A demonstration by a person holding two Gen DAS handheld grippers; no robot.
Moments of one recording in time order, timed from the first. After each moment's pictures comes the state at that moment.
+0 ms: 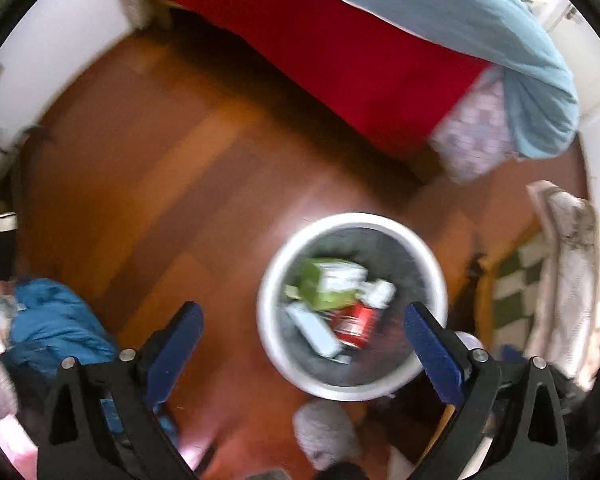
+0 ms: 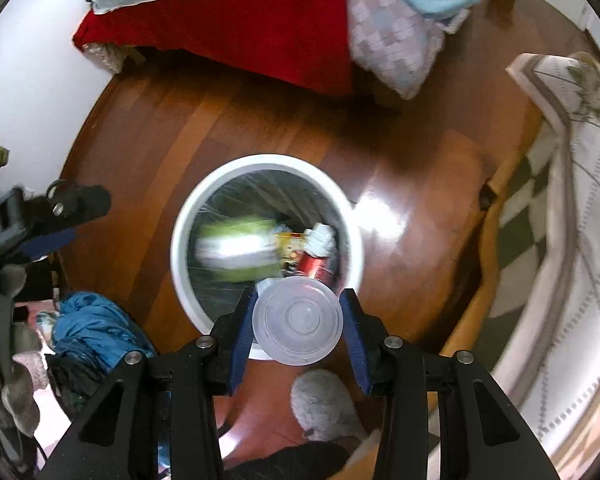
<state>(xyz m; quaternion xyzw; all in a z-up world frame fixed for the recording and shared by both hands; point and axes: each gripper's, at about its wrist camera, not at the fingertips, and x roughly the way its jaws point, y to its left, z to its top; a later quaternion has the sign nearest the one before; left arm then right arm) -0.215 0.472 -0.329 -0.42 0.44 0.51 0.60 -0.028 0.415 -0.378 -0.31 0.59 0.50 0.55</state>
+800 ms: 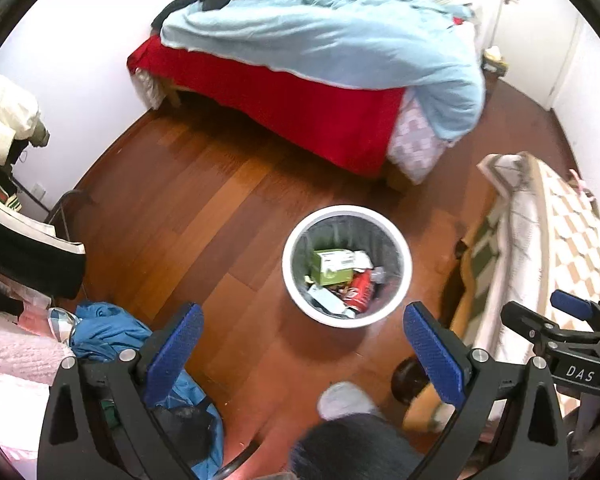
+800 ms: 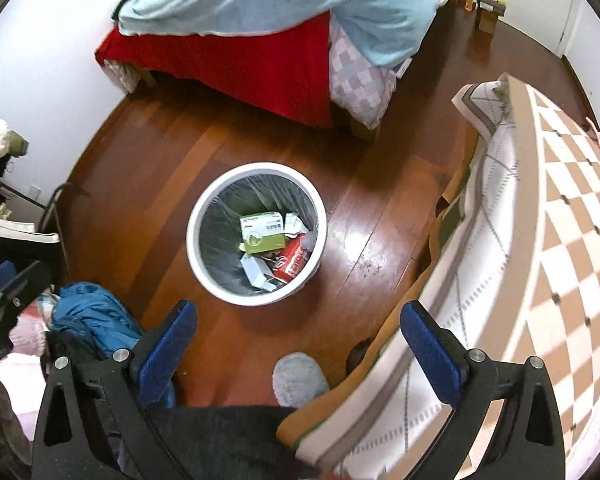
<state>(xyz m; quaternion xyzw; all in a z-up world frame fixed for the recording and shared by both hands) -0.220 0.306 -0.194 -0.30 0.42 0.53 0.67 -0.029 0.295 -0.260 -0.29 0.52 0.52 0.61</state>
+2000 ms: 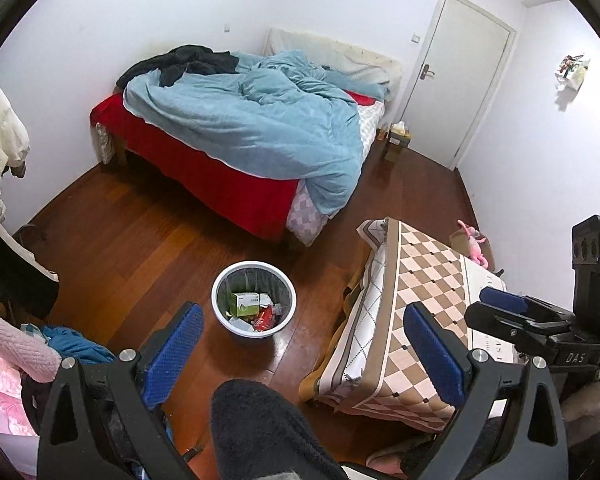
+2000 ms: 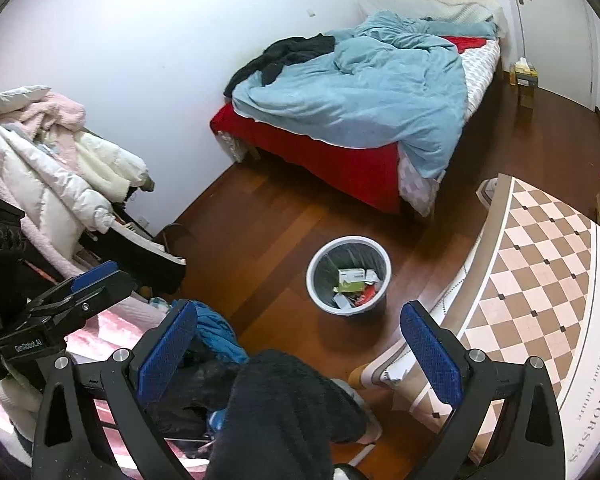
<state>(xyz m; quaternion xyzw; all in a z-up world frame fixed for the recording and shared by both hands) -0.255 0.165 -0.010 -0.29 0.28 0.45 0.80 -0.051 0.104 0.010 -0.17 0.44 0.67 0.58</state>
